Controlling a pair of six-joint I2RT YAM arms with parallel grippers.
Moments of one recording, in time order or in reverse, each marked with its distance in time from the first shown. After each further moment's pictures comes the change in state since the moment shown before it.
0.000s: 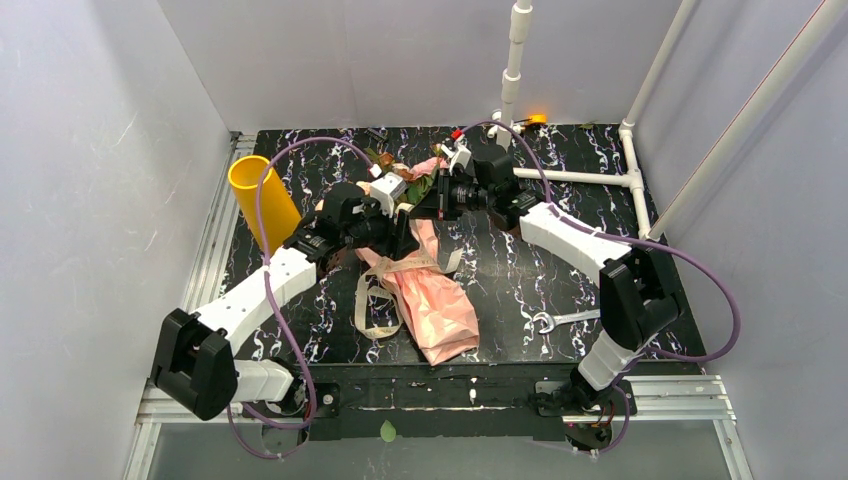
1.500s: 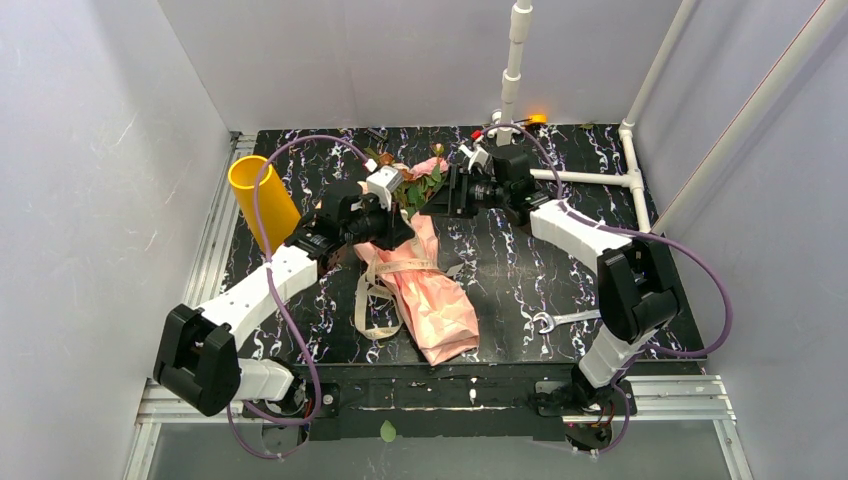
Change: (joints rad) left arm 0.018 0.038 -0.012 0.097 -0.003 -0.084; right arm -0.101 0.028 -0.061 0.082 -0.103 0.056
